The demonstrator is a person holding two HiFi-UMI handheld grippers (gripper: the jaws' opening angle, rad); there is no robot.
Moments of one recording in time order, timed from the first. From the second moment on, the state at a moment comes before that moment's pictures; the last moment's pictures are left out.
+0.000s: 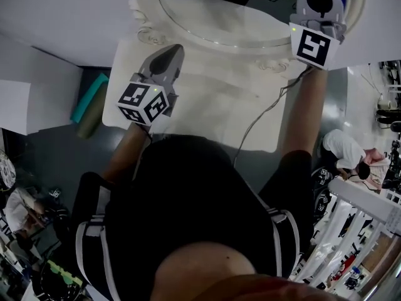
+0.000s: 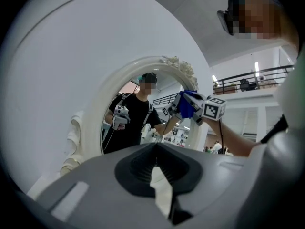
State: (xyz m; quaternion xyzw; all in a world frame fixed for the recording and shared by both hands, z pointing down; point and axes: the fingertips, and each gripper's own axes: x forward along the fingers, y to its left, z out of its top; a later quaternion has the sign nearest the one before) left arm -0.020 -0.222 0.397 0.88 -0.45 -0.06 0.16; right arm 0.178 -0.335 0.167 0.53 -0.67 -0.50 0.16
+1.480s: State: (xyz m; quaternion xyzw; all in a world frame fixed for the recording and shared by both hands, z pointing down) left arm 0.076 -0.248 0.417 0.88 -0.44 -0.03 0.16; right arm 0.159 -0.331 0.493 0.33 -0.73 -0.48 0.37
